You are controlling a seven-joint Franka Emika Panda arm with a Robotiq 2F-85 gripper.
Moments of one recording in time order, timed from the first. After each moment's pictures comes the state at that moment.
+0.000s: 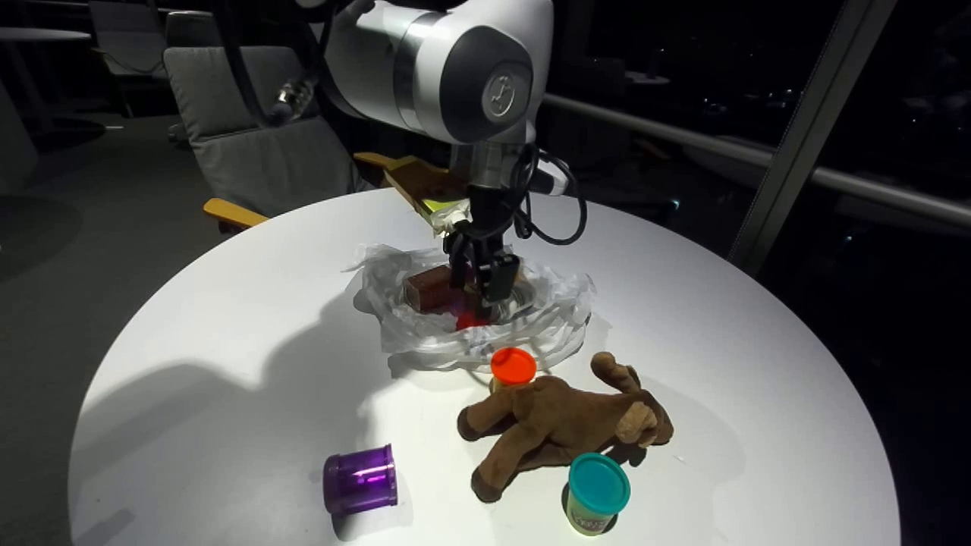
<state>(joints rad) 0.06 0.69 -0.09 -1.80 0.13 2.44 0.45</state>
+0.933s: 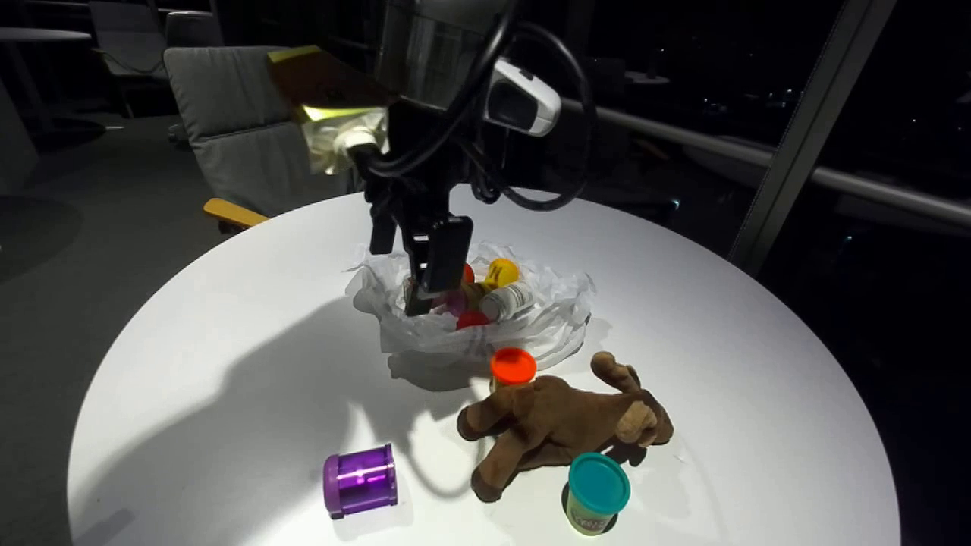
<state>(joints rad) 0.00 0.16 -0.07 -2.34 0.25 2.41 0.26</state>
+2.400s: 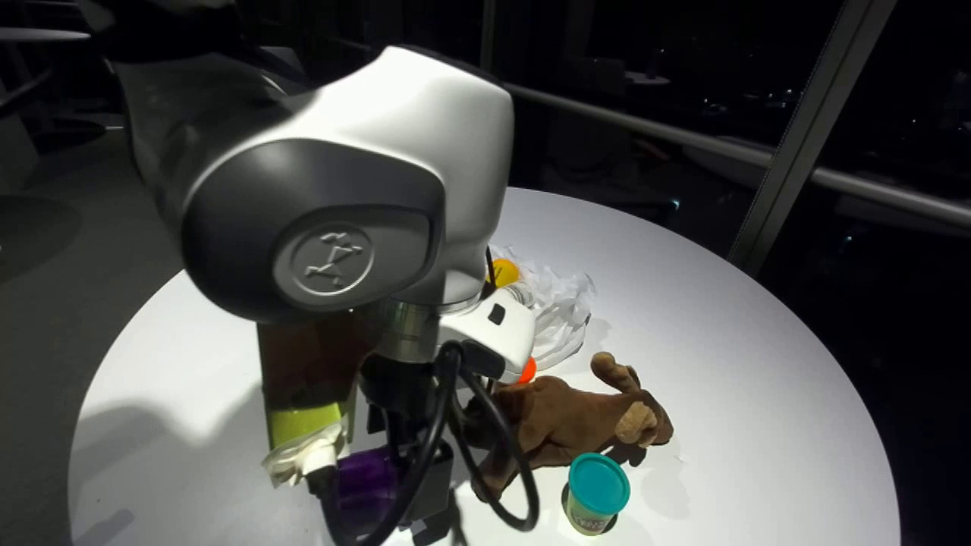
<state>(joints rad) -0.02 0.43 -0.10 -2.49 0.27 2.79 0.23</state>
